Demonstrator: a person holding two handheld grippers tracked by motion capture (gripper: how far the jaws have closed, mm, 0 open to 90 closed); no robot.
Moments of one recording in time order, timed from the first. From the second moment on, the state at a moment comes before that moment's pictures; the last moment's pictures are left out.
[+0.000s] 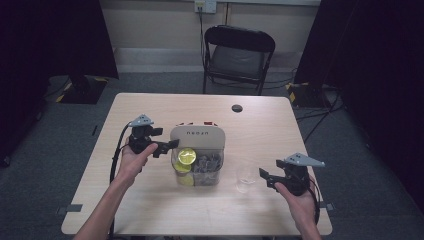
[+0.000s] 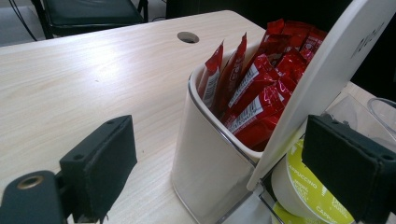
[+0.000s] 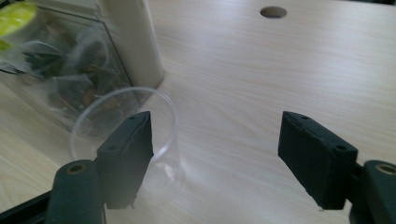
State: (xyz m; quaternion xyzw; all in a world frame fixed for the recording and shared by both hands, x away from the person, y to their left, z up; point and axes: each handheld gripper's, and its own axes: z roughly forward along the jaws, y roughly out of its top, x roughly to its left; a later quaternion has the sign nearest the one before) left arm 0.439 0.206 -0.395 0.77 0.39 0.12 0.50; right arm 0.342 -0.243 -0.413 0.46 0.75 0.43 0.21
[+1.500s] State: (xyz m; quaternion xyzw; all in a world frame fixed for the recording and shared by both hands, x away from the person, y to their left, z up) left arm 0.439 0.206 -0.395 0.77 0.39 0.11 0.50; right arm 0.376 -0.110 -0.390 0.30 0.81 0.49 0.11
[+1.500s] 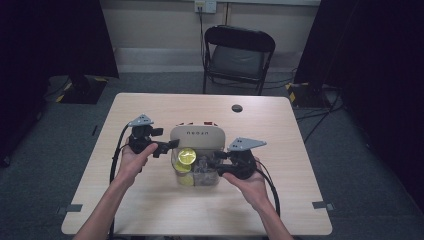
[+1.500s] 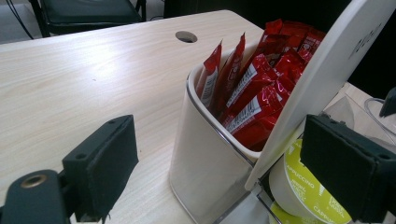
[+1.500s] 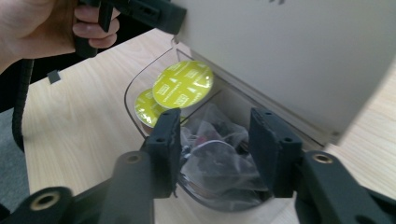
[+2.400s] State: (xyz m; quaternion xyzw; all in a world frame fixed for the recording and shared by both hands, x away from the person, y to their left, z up) left arm 0.439 0.206 -0.395 0.77 0.39 0.11 0.50; right arm 0.385 -0.103 -0.409 0.30 0.83 0.46 0.08
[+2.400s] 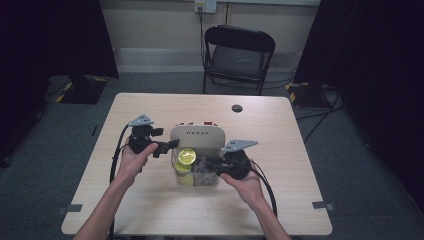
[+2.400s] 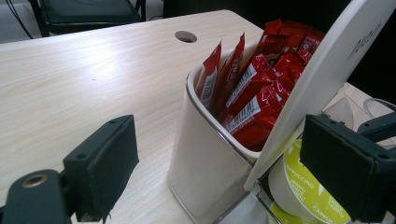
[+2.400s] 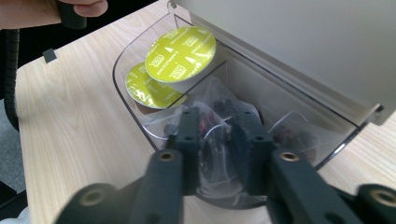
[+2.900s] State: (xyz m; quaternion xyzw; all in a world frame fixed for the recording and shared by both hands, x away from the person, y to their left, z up) left arm 0.439 0.206 -0.396 0.77 0.39 0.11 0.50; right arm 0.387 -0.108 -0.409 0.31 0.82 0.47 0.07
